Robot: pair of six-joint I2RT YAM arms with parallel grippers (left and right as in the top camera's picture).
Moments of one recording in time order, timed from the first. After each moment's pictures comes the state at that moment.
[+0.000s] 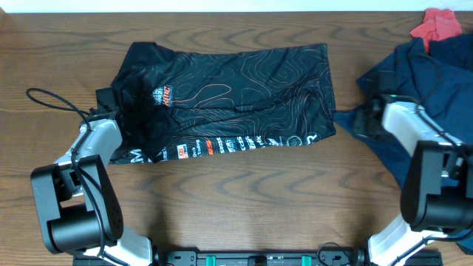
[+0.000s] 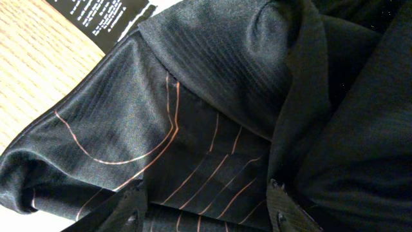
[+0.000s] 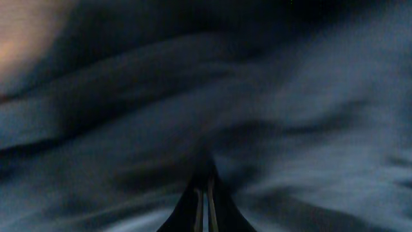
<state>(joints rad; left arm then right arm) 0.21 1.76 0.94 -0.54 -0.22 -0.39 -0.11 1.85 1.08 -0.63 0.24 0.29</state>
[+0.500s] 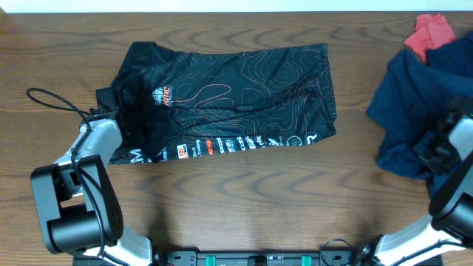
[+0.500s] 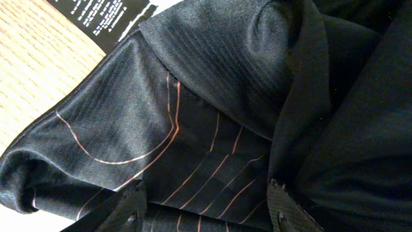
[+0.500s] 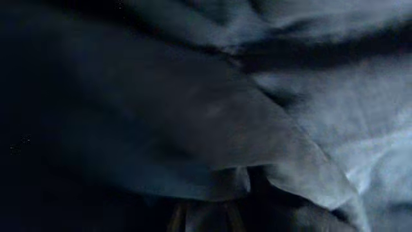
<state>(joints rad) 0.21 1.76 0.94 -0.54 -0.22 -0.39 -0.58 1.86 1.10 -0.73 0.25 0.32</state>
